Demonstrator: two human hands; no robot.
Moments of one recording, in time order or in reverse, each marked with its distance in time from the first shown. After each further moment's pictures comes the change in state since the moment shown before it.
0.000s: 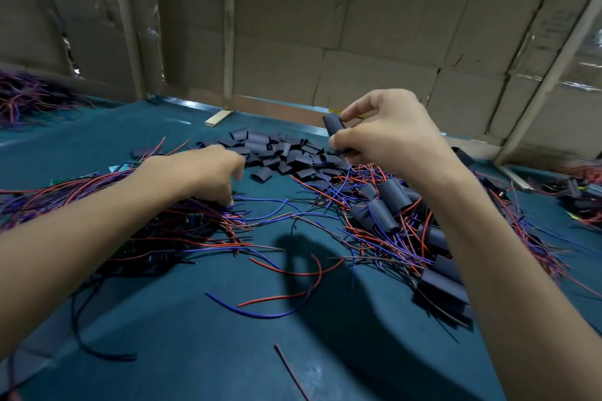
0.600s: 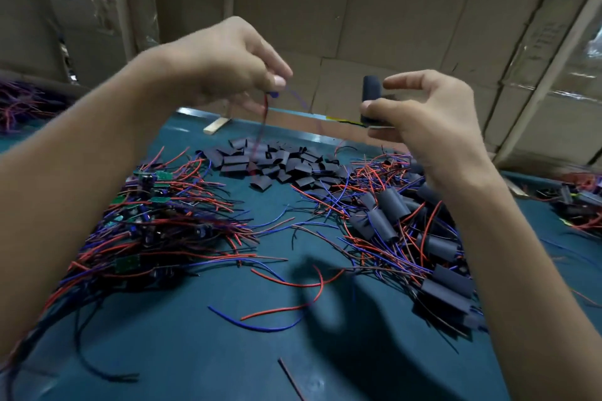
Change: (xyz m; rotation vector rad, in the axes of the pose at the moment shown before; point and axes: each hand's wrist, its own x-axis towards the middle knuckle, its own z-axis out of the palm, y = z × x) left_hand -0.032 0.025 -0.131 -0.963 0.366 0.202; right_hand -0.010 -0.018 -0.025 0.356 0.262 -0.033
